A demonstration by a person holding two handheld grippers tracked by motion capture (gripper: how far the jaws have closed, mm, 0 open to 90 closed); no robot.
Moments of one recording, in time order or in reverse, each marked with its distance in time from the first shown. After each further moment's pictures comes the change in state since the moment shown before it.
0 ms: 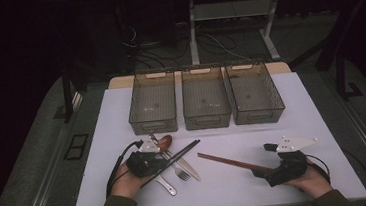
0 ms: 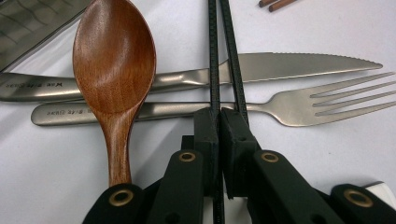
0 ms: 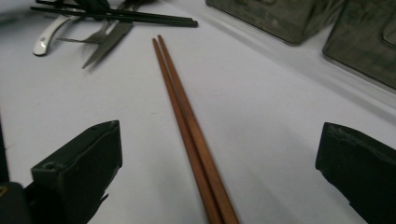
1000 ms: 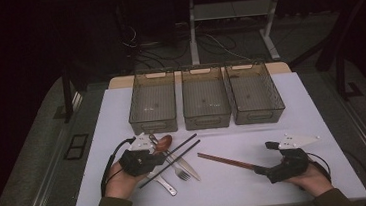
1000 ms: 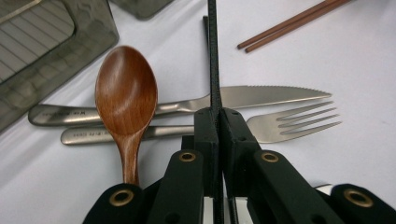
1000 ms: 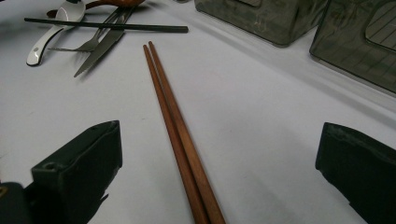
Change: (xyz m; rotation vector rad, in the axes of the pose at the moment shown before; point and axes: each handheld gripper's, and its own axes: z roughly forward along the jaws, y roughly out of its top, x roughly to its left) left arm -0.003 0.007 -0.030 -0.101 -0.025 0.000; right arm -0.007 -0.001 -0.001 -0.020 -0.004 0.037
